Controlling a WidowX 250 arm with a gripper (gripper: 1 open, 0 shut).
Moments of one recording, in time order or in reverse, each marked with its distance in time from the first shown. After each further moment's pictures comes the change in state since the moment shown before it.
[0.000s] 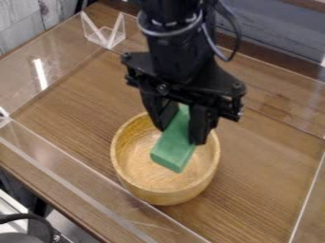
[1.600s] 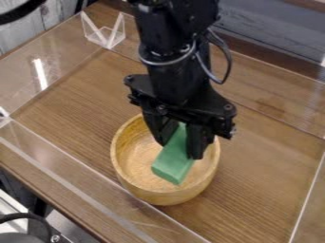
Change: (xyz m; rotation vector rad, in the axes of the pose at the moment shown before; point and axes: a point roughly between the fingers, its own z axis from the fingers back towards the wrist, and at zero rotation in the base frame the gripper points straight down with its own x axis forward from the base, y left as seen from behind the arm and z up) arm 0.001 0.009 -0.024 -0.025 0.009 -0.008
